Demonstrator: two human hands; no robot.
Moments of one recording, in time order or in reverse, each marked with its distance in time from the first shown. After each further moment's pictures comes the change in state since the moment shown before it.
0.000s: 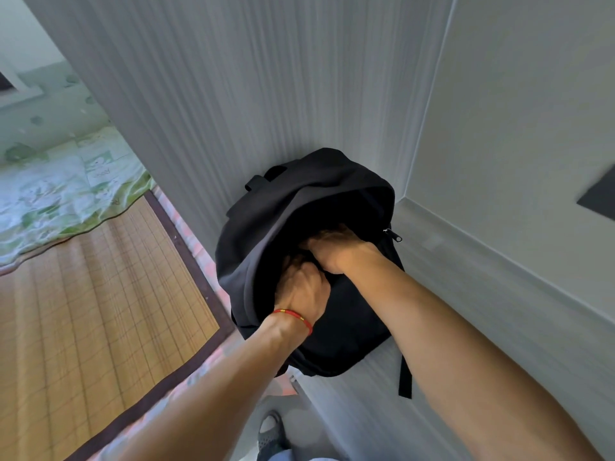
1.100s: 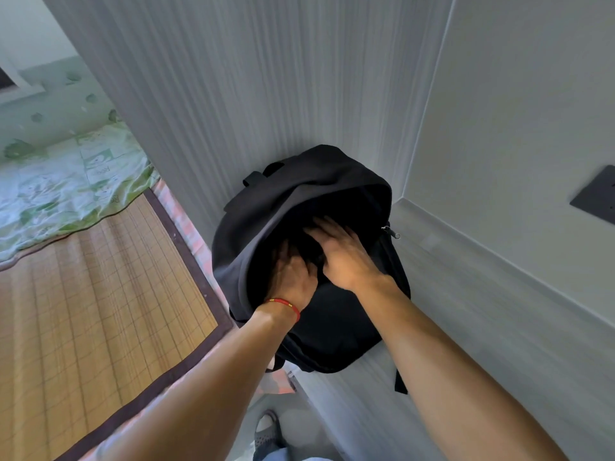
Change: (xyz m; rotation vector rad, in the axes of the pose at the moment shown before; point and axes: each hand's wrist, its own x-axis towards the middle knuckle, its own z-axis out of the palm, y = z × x) left_hand 0.014 -0.013 0.000 -0.090 0.033 -0.007; right_hand -0.012 0.013 0.049 0.241 0.488 -0.006
